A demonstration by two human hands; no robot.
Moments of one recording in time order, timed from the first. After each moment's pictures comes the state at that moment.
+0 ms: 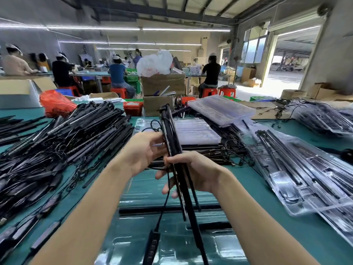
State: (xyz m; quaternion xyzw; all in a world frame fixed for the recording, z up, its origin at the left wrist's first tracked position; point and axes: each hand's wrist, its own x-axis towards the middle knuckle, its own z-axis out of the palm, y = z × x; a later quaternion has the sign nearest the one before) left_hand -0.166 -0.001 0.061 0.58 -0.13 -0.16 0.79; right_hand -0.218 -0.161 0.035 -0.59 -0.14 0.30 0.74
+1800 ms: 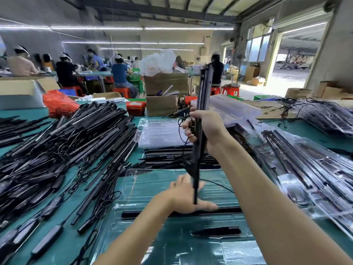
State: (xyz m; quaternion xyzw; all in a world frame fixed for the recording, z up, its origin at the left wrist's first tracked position) left_hand -0.200 -0.052 -0.004 0.91 -0.29 -0.23 0.18; right_hand -0.180 -0.162 0.102 -0.60 0.02 -0.08 0.79
